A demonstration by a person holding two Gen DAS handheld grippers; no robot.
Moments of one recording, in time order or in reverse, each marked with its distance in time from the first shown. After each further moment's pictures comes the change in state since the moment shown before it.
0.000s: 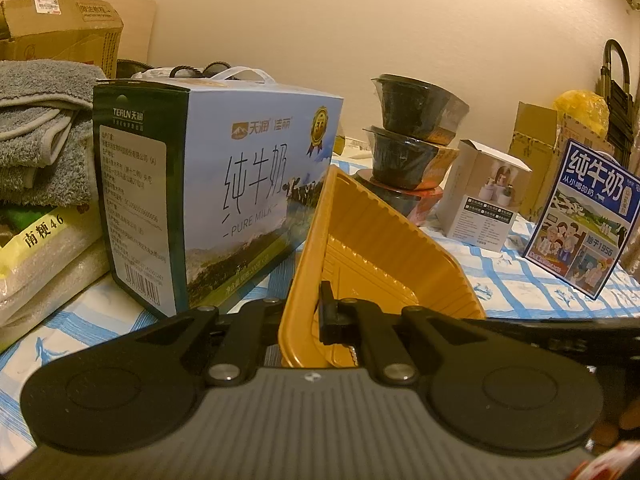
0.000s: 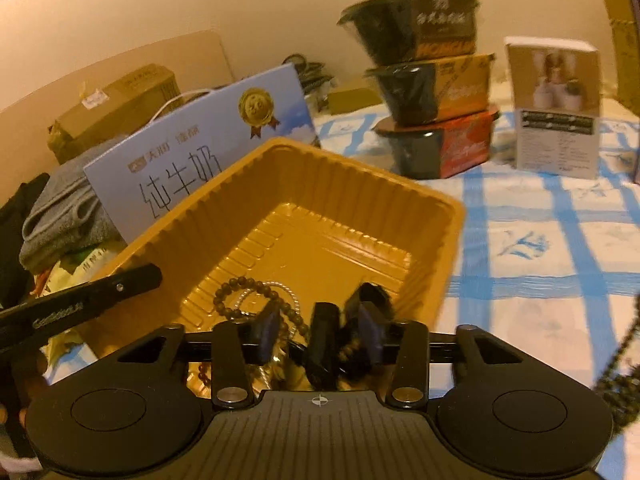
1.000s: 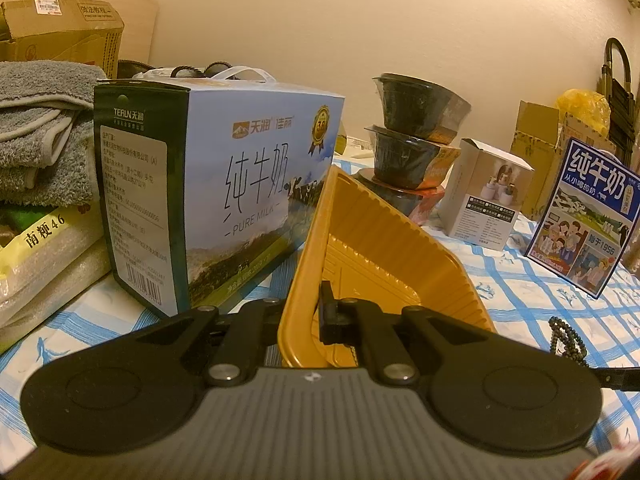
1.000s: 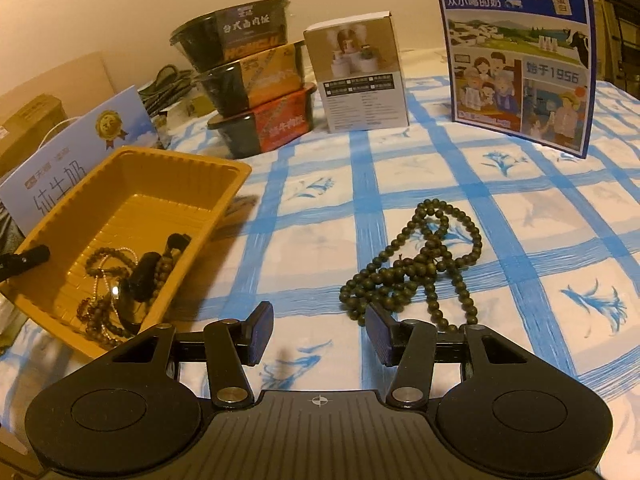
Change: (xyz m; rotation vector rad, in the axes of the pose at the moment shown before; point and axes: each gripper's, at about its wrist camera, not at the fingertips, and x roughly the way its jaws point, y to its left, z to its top) left arm 0.000 0.000 0.000 0.003 0.001 0.005; right arm -0.102 -0.089 -0.044 0.170 0.015 -0.293
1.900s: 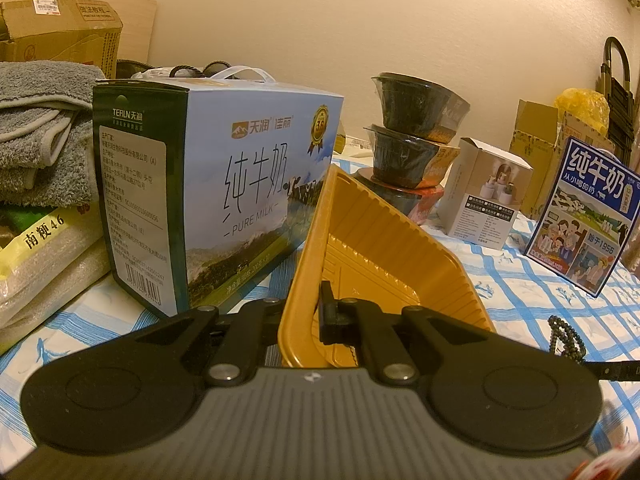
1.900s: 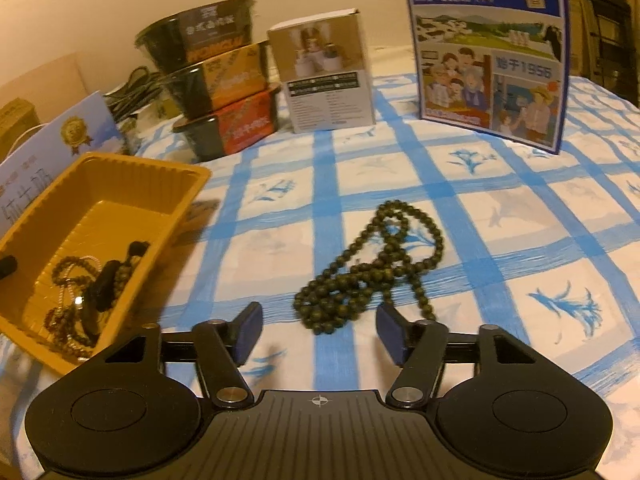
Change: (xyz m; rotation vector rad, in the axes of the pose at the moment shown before) left arm 0.000 -0.001 0.000 0.002 0.001 0.000; right arm 0.006 -0.020 0.005 0.027 0.001 -0.085
